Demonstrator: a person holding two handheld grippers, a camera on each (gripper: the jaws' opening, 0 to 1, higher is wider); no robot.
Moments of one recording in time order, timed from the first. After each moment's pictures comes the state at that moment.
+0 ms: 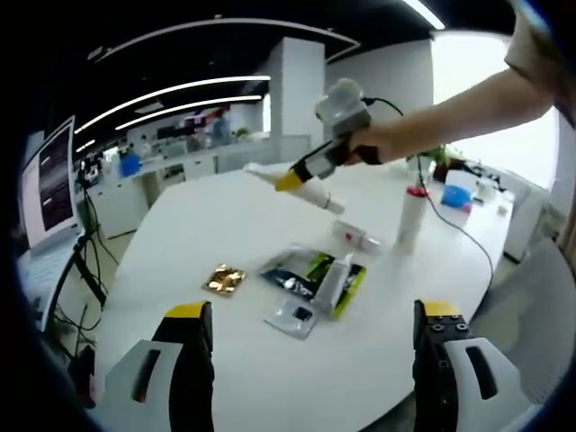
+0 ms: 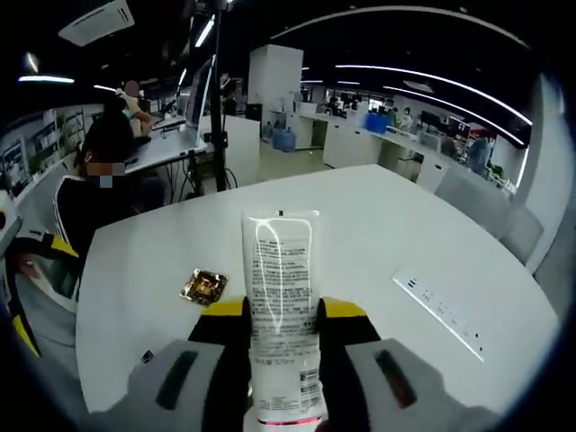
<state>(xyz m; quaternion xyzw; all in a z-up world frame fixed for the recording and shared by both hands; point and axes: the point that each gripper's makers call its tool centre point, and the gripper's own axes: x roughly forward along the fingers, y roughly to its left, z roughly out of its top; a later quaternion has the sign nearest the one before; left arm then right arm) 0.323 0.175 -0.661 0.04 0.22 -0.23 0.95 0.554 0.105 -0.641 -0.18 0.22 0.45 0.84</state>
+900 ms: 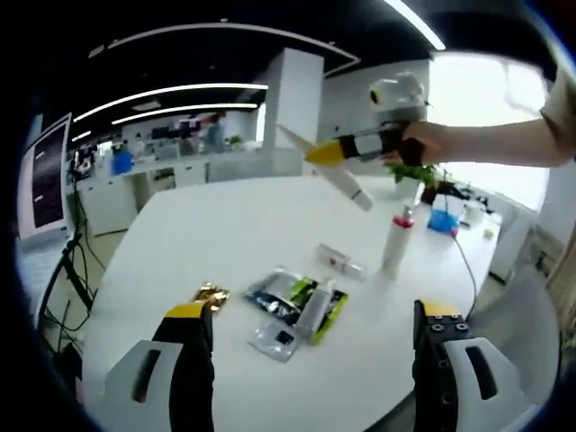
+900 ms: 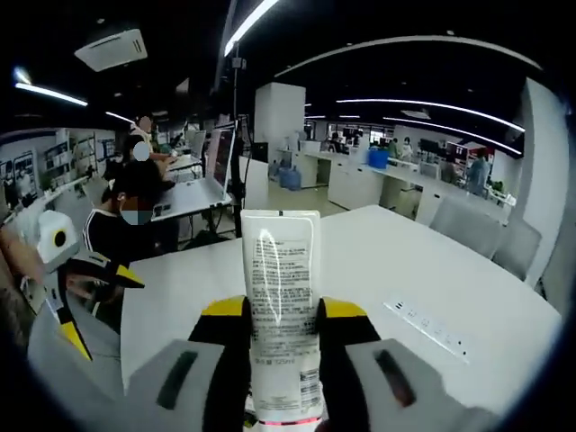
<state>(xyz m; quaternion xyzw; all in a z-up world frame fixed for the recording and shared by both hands) 0.331 0.154 -0.624 0.00 0.19 -0.27 0.94 0.489 0.065 -0.545 -0.13 0.15 0.48 0.85</state>
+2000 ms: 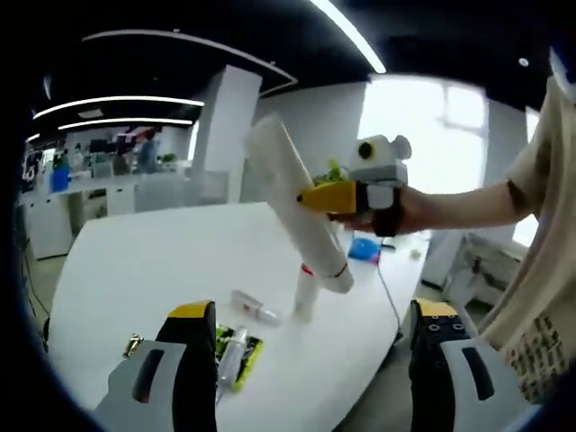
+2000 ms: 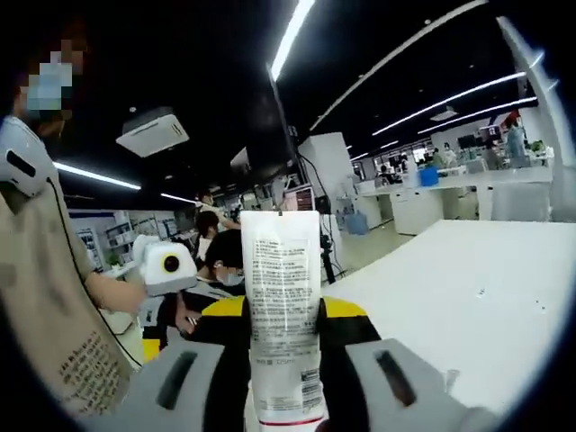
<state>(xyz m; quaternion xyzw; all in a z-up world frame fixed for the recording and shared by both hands) 0.292 0.069 -0.547 -0.06 0.14 -0.46 0.87 0.346 0.060 -0.496 0.10 0.09 0.63 0.77</state>
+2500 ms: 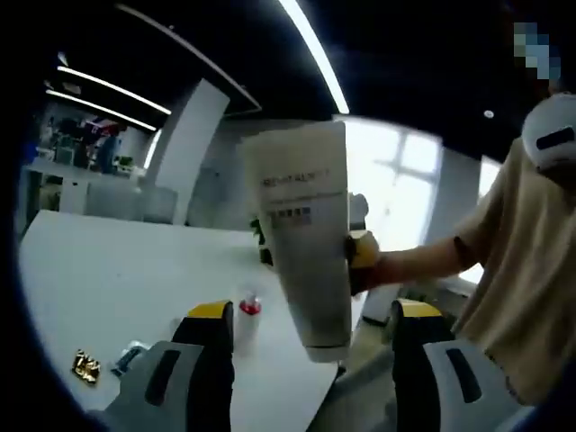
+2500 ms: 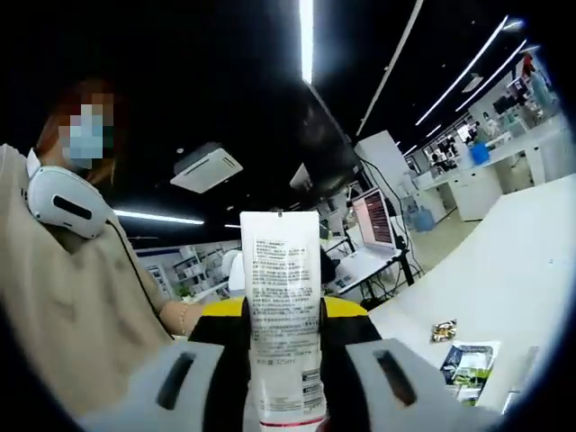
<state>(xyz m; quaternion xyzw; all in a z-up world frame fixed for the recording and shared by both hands) 0.272 0.044 -0.501 -0.15 0.09 -0.55 0.81 0.276 0.074 -0.464 0.20 0.09 0.73 0.65</state>
